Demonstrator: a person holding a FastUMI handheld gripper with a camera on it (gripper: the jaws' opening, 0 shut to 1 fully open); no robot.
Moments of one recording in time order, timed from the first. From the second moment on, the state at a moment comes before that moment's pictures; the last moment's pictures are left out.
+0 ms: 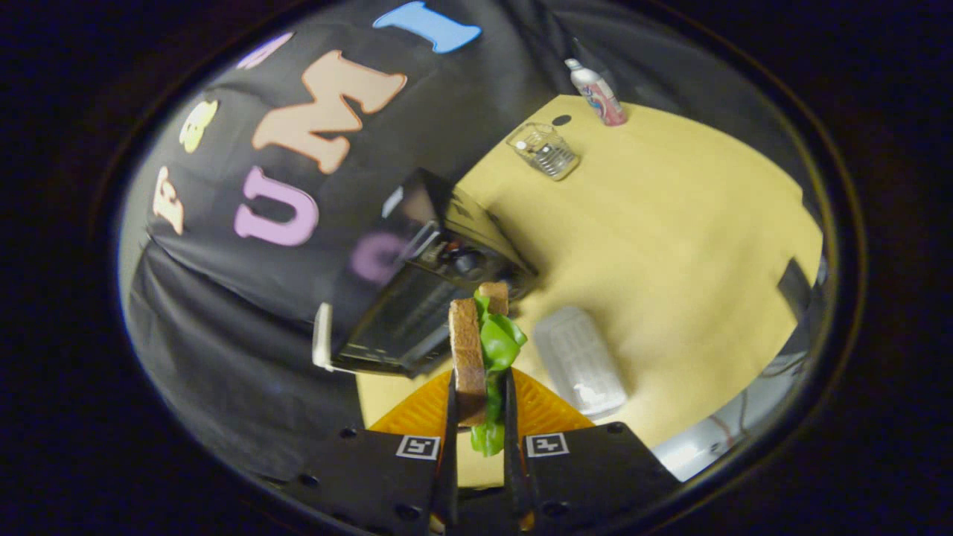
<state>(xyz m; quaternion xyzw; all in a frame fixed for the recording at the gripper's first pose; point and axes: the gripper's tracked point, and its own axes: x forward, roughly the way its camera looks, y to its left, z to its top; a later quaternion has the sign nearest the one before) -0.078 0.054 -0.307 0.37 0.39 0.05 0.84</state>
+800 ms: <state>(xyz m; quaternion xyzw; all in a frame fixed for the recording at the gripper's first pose) 0.005 0.199 -0.389 0.45 0.34 0.10 0.82</state>
